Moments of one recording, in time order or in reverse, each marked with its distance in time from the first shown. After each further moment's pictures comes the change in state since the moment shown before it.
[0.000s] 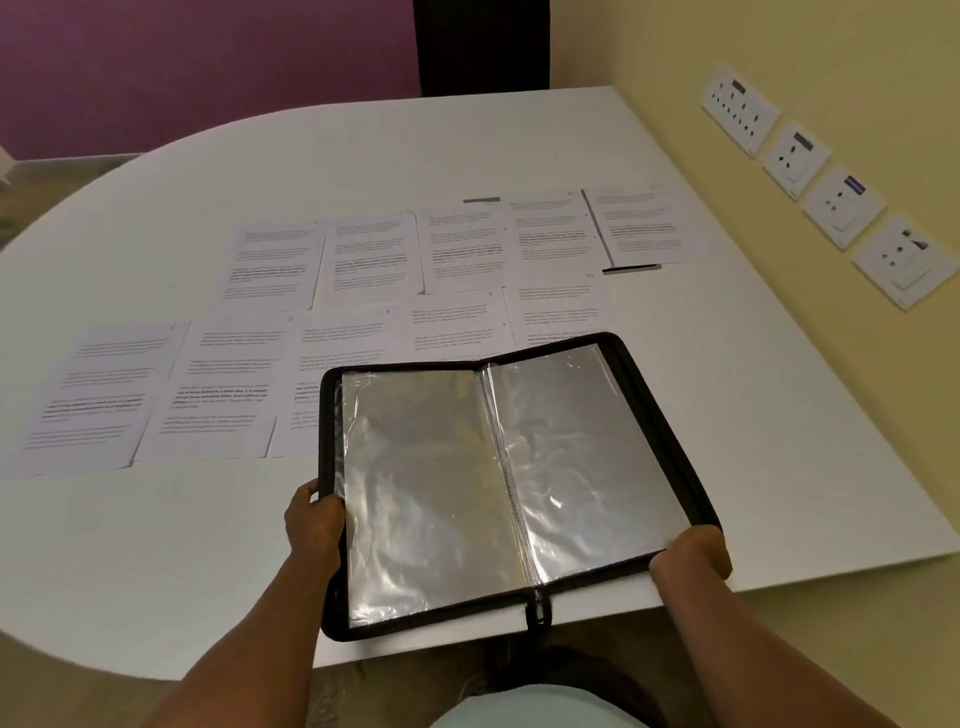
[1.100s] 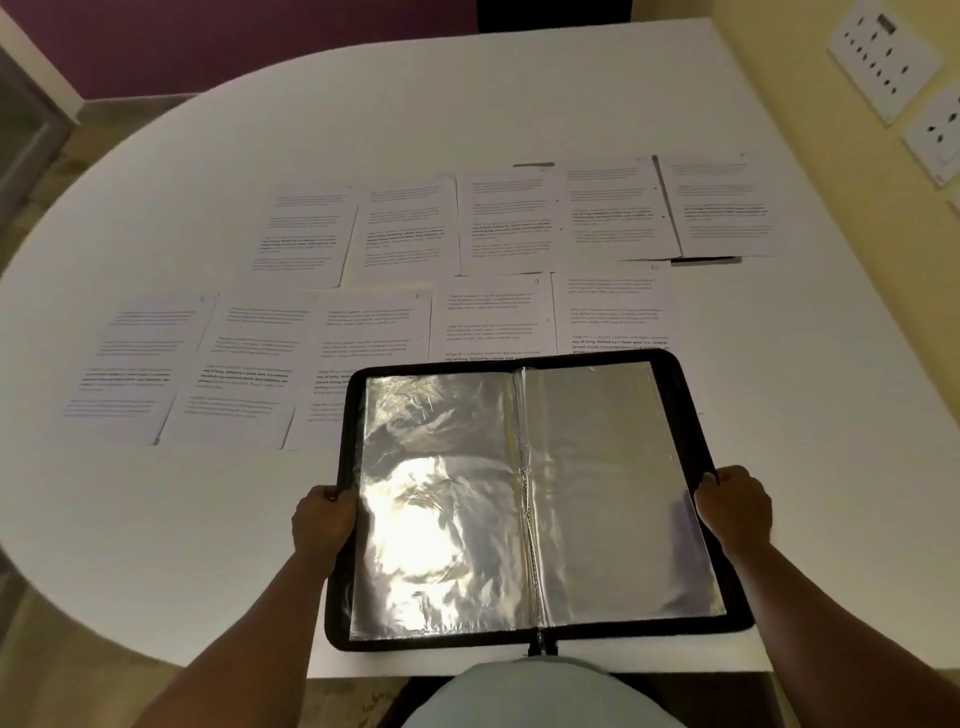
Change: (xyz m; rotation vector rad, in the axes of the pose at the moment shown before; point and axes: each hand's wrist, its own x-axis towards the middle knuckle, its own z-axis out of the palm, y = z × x) left_hand 0.031 0.006 0.009 0.511 0.009 0.018; right_hand 0.130 -0.069 -0.012 0.328 -0.021 -0.357
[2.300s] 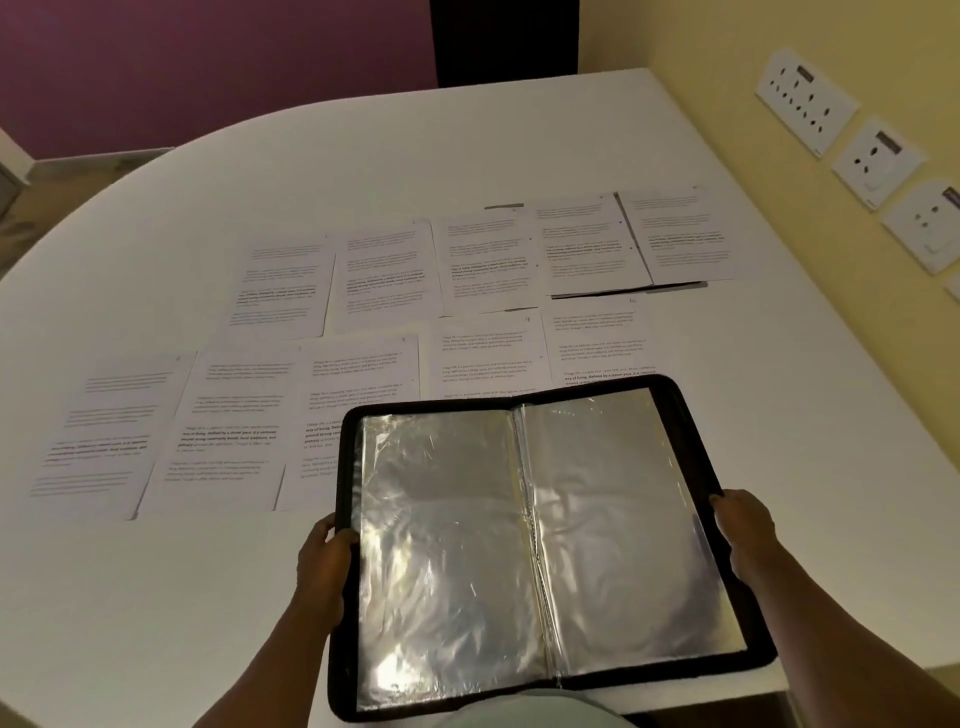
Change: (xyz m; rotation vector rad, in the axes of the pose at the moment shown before) left_hand 0.006 0.020 -0.008 -0.528 -0.152 -0.074; right_hand -0.002 -0.009 -0.008 0.312 -0.085 0.264
